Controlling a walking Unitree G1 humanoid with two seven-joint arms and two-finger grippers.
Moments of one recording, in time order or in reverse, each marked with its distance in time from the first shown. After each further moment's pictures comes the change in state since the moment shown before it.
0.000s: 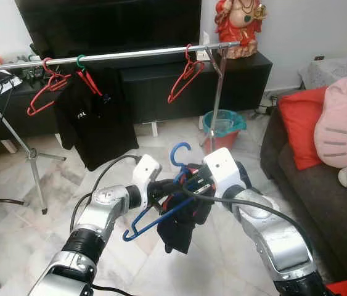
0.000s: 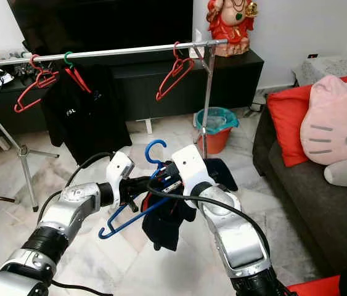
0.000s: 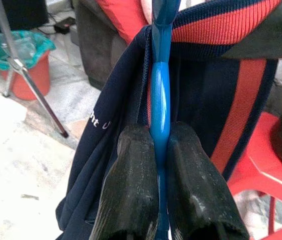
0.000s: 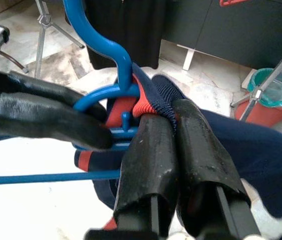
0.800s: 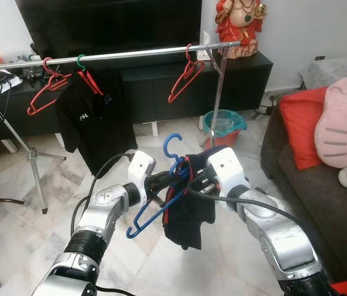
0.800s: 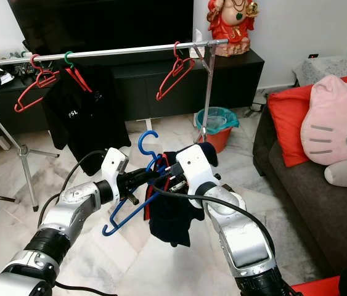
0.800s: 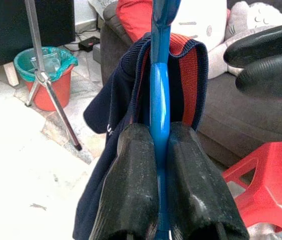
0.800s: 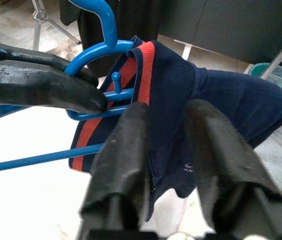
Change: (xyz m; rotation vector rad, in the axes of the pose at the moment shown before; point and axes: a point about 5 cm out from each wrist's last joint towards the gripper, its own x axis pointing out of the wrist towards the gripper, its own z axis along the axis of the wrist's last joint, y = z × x) left arm -0.001 0.005 0.001 -0.043 -0.092 0.091; right arm -0.003 -0.008 -0.003 -0.004 0.020 -0.019
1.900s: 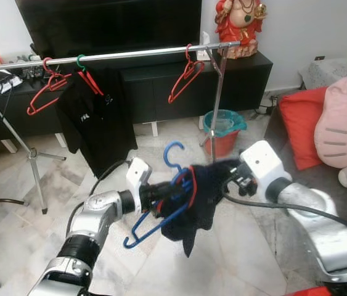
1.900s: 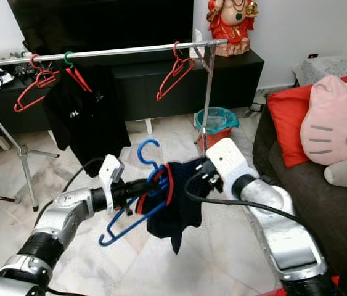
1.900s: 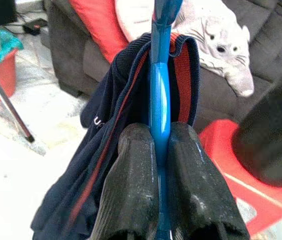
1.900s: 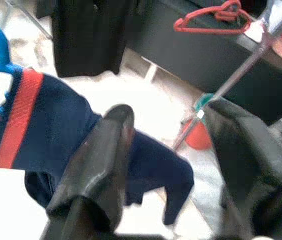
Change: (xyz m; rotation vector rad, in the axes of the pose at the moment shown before) left arm -0.017 -0.004 -0.013 -0.055 0.062 -0.222; right arm -0.041 -0.060 0.008 -0.260 -0.072 -0.057
